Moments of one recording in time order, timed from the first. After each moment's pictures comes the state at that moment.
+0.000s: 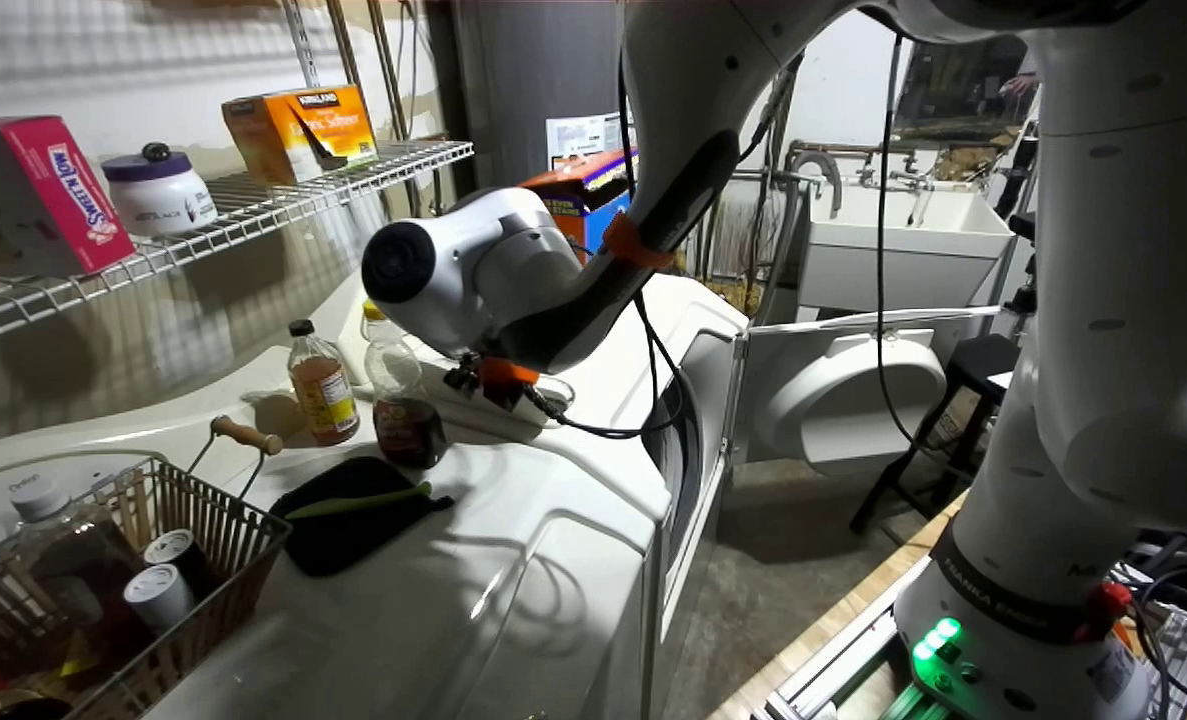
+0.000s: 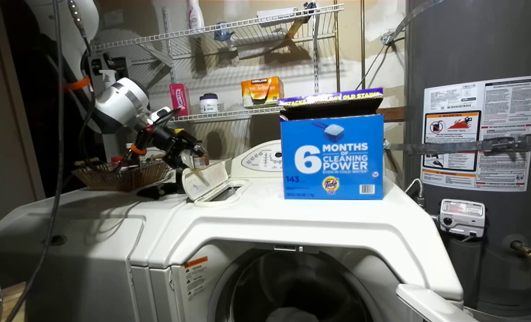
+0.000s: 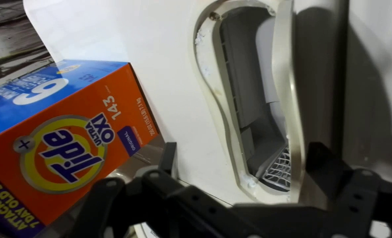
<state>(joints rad) 0.43 0.31 0.25 -2.05 -1.16 2.17 1.08</state>
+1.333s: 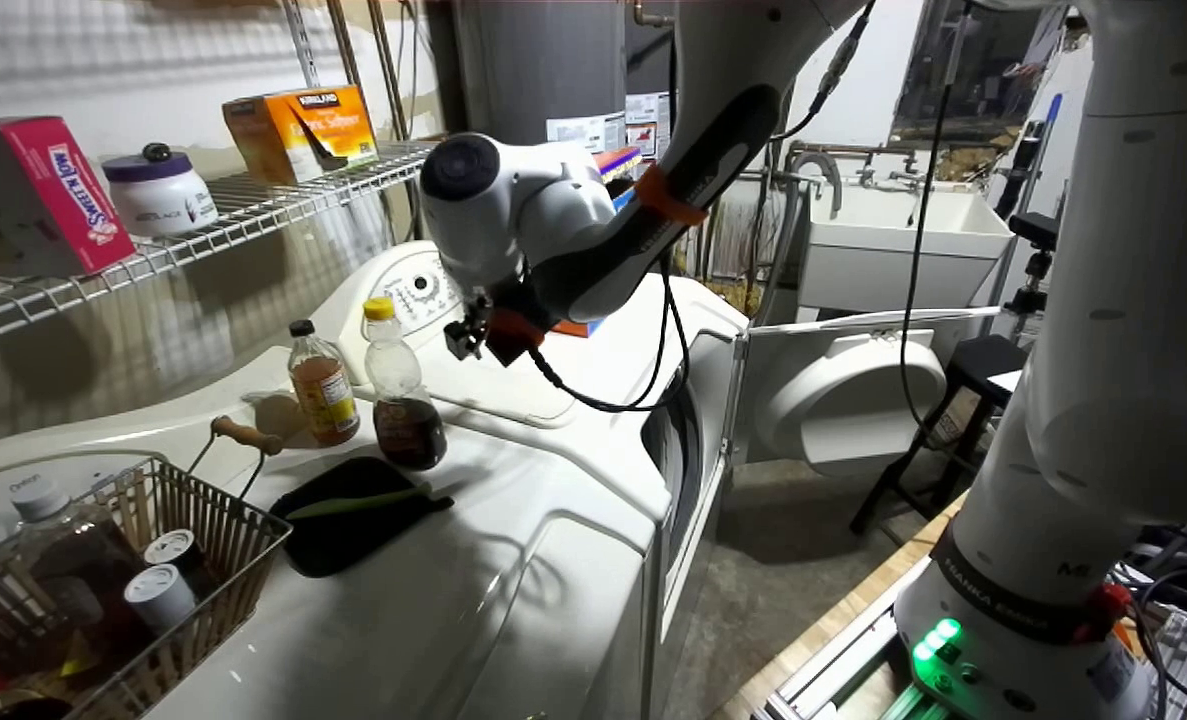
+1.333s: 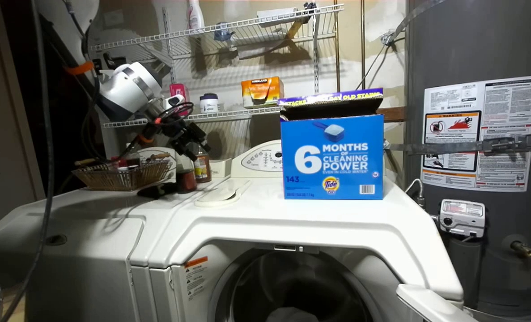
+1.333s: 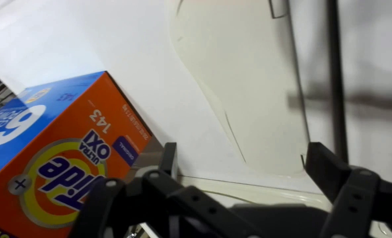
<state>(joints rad) 0.30 0.20 0.24 -2.12 -1.02 2.45 1.10</state>
